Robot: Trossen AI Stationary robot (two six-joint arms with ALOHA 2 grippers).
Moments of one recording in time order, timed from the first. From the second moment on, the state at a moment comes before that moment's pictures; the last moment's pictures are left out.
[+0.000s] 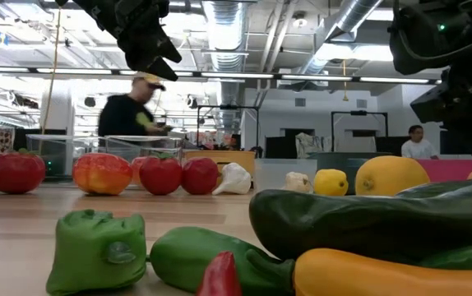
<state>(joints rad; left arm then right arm) 0.18 1.08 0.88 -0.41 -0.10 -0.09 0.22 1.36 0.74 -1.19 0.08 0.27</state>
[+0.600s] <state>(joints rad) 0.18 1.08 0.88 -0.41 -0.09 -0.09 0.22 1.36 0.74 -1.12 0.08 0.26</state>
